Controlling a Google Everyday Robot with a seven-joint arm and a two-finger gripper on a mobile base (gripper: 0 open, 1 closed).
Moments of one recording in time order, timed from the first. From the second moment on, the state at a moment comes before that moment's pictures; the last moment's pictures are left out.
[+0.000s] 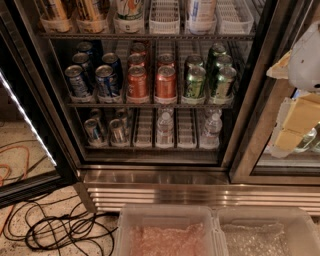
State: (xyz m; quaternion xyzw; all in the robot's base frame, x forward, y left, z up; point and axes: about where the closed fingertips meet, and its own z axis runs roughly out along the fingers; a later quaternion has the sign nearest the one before) arm 0.438 -0.216 0.977 -0.60 0.78 -0.03 0.16
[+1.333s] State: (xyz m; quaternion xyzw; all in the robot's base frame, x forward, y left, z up) arm 0.464 -0.227 0.927 -0.43 0.88 -0.01 0.19
